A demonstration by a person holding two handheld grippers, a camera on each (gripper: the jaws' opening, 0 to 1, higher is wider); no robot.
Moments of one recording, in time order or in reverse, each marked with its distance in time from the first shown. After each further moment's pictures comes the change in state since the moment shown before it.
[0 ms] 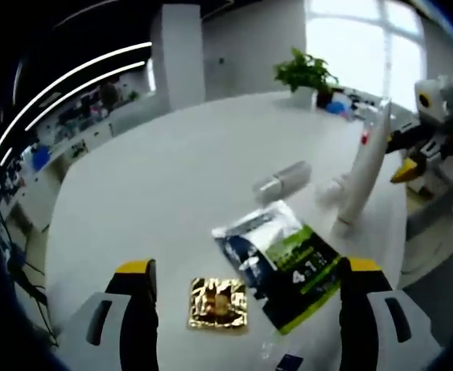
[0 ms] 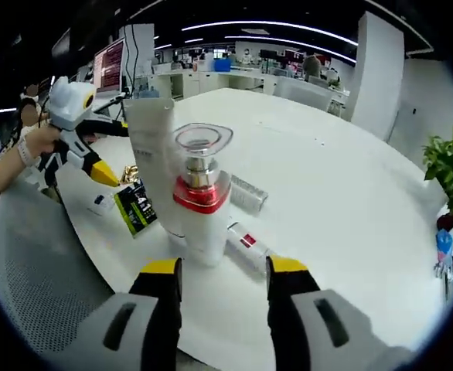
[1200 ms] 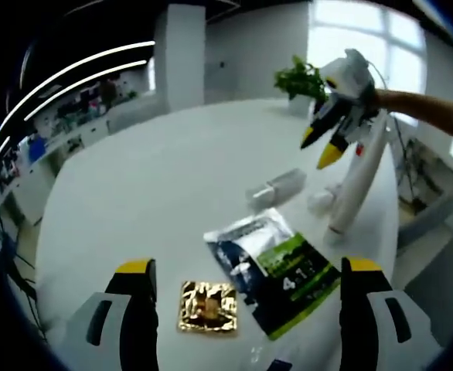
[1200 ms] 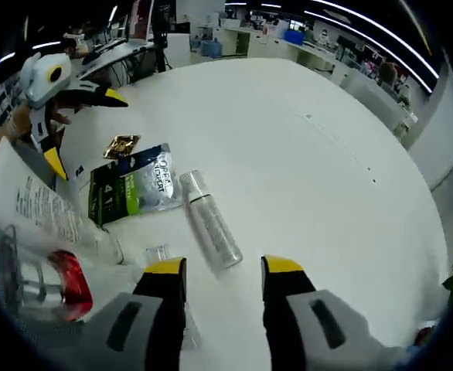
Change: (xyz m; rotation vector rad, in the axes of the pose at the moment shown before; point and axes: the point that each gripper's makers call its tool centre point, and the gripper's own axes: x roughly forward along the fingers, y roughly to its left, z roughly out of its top) left arm 0.001 -0.005 0.006 -0.048 -0.038 -0.056; right arm 0.109 -0.036 0.056 -0.338 0.233 0.261
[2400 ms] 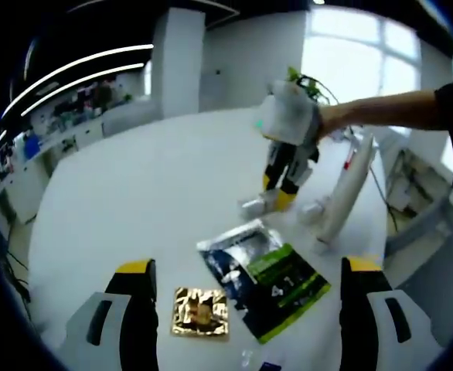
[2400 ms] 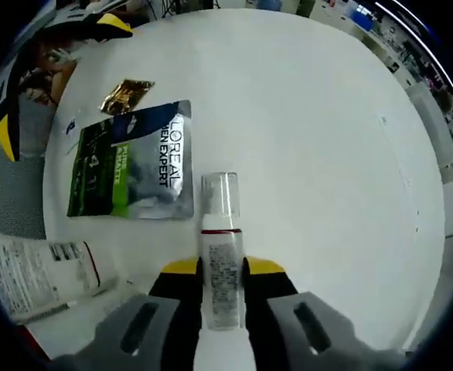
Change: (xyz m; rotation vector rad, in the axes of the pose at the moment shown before) left arm -0.008 -0.010 0.014 -0.021 -0.052 -0.067; right arm 0.066 0.010 0.004 -0.218 0.272 0.140
